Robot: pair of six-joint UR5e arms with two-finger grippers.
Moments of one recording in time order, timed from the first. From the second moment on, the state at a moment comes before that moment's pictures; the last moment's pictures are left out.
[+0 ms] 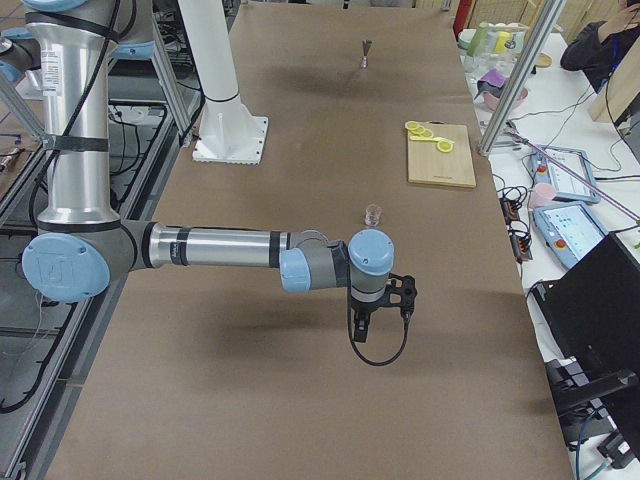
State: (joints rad) left arm -1.43 -1.44 -1.82 -1.49 -2.43 -0.09; right arm 1.49 -1.61 1.60 -1.42 2.36 0.26
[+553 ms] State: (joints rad) left arm -1.43 -1.42 -1.77 -1.66 -2.42 -0.10; right arm 1.49 -1.61 1.60 -1.42 2.35 0.26
